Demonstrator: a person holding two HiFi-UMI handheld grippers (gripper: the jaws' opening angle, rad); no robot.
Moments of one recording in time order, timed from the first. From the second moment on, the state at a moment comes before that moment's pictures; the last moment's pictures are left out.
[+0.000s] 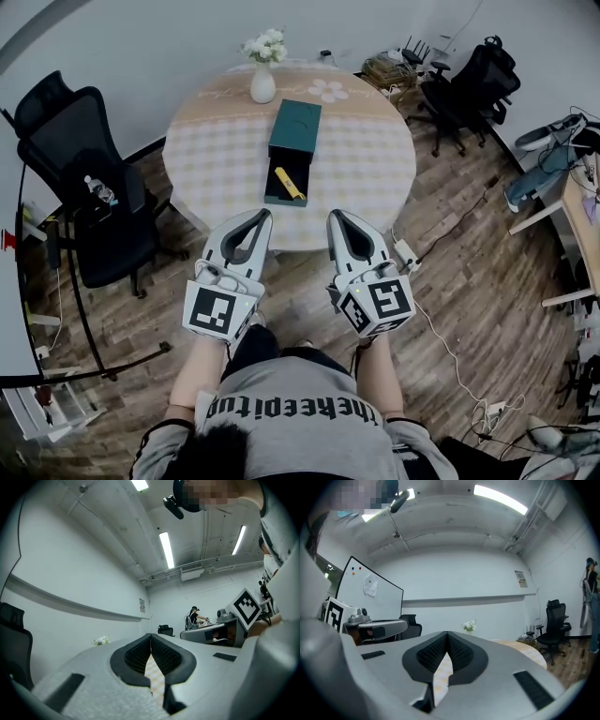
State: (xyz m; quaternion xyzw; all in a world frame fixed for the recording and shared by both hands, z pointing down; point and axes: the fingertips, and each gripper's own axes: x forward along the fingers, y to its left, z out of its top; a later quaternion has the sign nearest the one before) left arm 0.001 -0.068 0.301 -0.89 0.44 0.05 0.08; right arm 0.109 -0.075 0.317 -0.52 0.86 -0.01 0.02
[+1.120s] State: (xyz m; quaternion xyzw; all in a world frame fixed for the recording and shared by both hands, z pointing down) left arm 0.040 -0.017 0.304 -0.87 0.48 0.04 0.09; right arm 0.148 -0.034 0.325 -0.47 0.88 -0.03 0.02
